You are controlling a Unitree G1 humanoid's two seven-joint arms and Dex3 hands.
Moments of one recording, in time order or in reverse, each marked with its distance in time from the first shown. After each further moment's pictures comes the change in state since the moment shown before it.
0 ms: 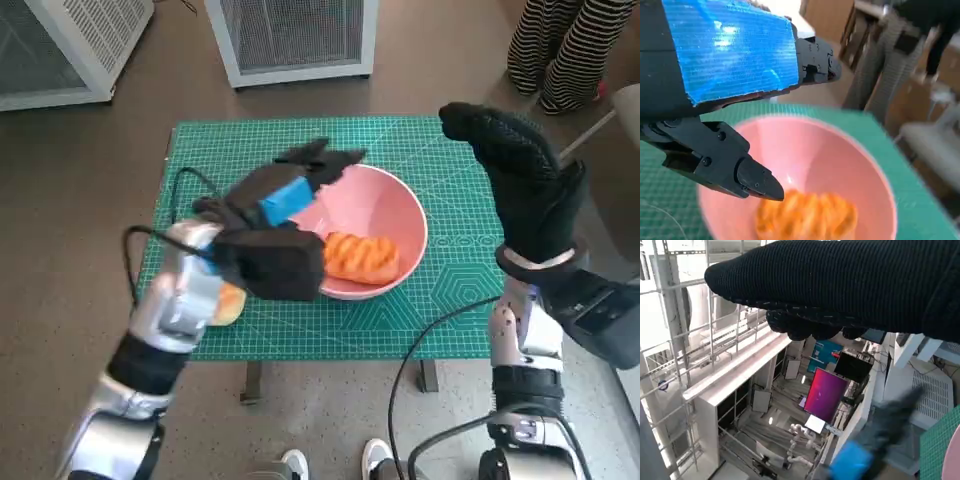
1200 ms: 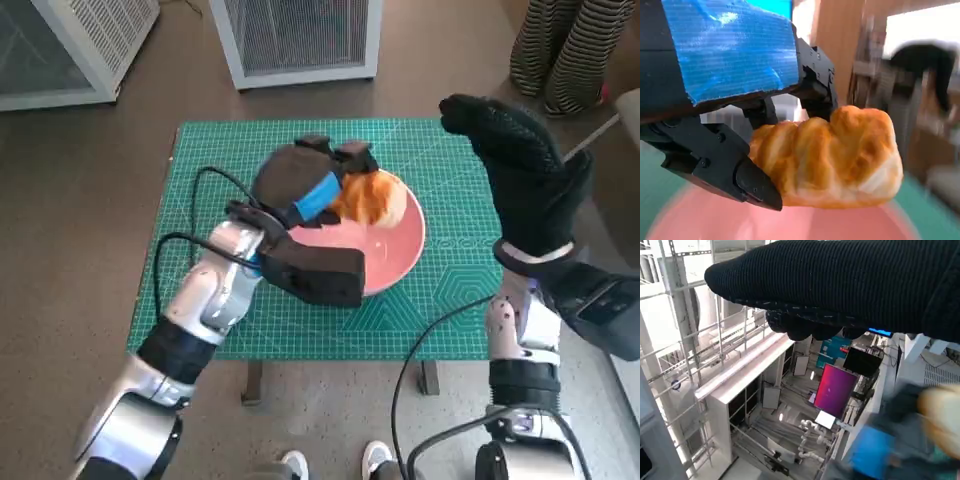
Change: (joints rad) left arm -0.151 -0.136 -0.234 0.475 0.180 -0.164 0.303; right arm -0.027 0.005 -0.013 0.027 0.038 0.005 0.033
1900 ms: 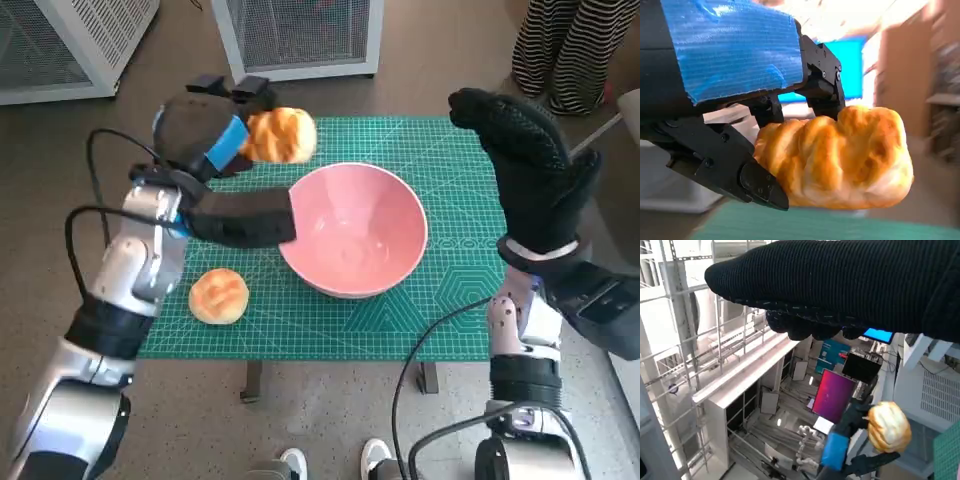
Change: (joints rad) left arm 0.009 0.197 0.085 -0.240 0.090 0.110 0.204; right arm -0.029 -0.003 -0.013 0.048 0.001 -0.031 -0.002
